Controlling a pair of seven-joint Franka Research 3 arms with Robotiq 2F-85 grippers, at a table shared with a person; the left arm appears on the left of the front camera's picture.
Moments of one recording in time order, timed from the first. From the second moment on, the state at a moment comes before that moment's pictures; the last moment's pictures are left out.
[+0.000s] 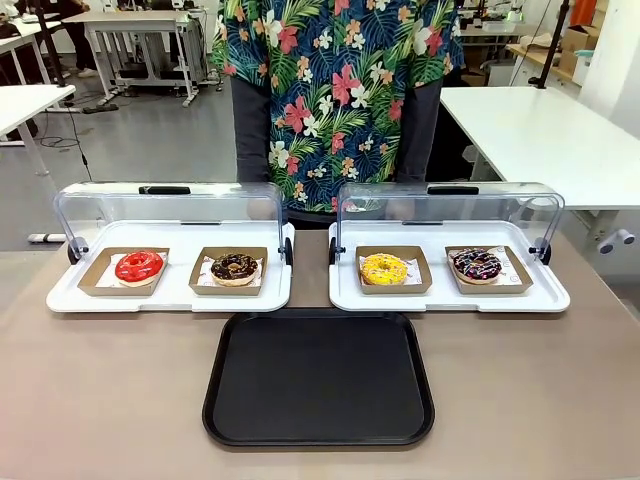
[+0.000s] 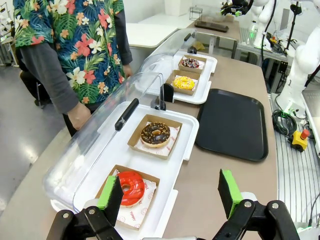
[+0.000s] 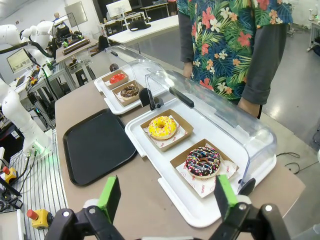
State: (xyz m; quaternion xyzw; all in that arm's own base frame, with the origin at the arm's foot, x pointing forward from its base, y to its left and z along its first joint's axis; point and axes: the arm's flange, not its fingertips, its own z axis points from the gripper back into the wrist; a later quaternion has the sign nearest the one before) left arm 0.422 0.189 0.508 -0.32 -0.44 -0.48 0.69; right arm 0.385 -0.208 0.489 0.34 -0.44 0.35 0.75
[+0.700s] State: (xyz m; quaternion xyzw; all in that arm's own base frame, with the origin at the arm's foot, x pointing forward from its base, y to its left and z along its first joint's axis) left arm 0.422 0.189 0.508 -0.32 -0.44 -0.48 0.69; right arm 0.385 -0.208 0.489 0.34 -0.44 0.35 0.75
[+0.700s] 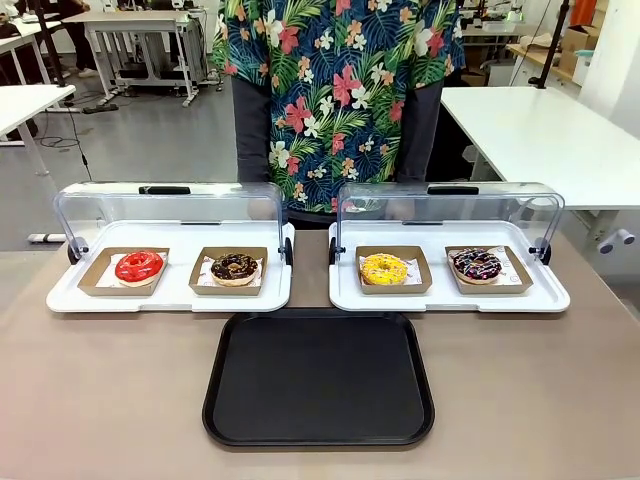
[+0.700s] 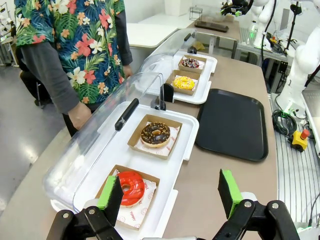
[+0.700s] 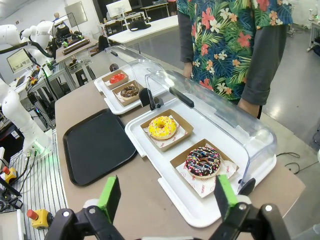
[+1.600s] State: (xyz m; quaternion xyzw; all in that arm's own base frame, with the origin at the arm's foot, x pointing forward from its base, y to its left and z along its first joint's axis) left arm 0.422 0.189 0.508 -0.32 -0.44 -0.48 0.69; right arm 0.385 -0.208 0.489 0.34 -0.44 0.35 0.75
